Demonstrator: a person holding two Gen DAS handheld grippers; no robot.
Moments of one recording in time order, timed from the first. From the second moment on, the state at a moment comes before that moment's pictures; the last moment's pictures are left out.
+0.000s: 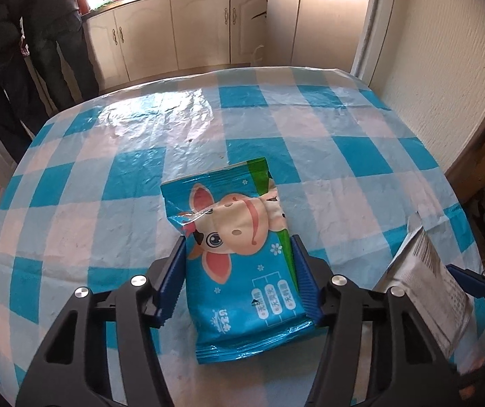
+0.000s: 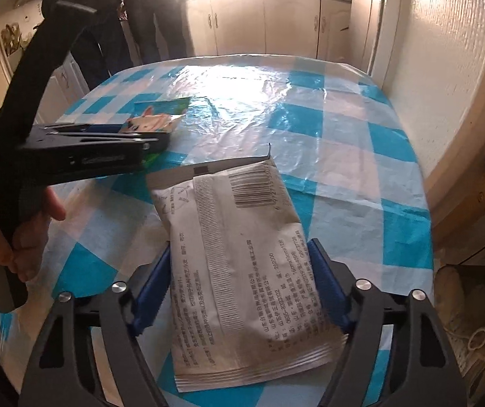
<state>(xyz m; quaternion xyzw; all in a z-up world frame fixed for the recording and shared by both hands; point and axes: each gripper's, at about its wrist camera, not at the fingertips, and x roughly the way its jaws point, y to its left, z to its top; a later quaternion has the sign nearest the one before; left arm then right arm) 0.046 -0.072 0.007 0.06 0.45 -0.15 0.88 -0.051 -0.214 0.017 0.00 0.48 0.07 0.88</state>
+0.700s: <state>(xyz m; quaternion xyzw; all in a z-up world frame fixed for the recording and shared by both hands) -0.018 -0.004 0.038 0.02 0.43 -0.18 0.88 -0.072 -0.212 0.055 0.09 0.43 0.05 0.90</state>
